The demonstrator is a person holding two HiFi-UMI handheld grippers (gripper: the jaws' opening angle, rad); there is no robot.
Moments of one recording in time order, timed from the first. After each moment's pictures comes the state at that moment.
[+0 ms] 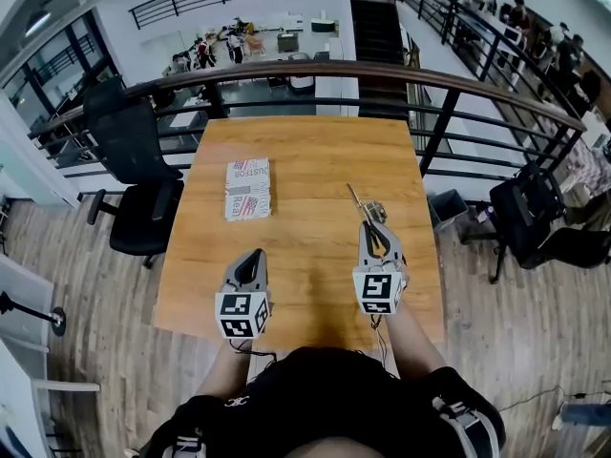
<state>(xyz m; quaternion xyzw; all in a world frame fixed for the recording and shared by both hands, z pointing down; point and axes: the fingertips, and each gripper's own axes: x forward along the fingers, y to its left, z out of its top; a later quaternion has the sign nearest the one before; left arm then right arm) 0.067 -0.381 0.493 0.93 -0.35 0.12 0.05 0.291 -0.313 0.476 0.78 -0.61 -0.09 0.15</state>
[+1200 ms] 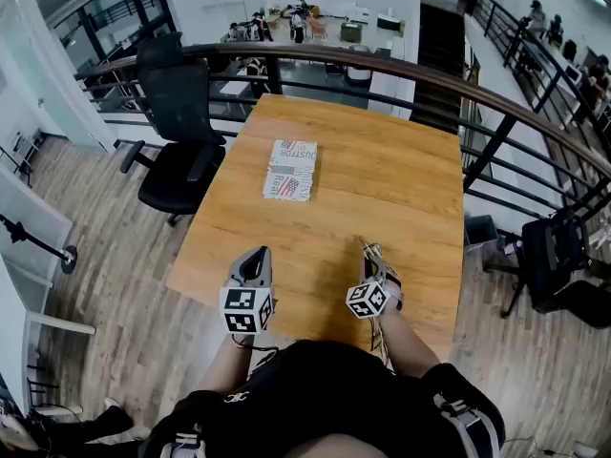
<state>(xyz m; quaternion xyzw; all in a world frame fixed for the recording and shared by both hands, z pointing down) -0.004 -0.383 0.515 0.88 -0.45 0.14 0.08 0.252 -0.350 0.731 0.63 -0.64 -0.02 0.43</state>
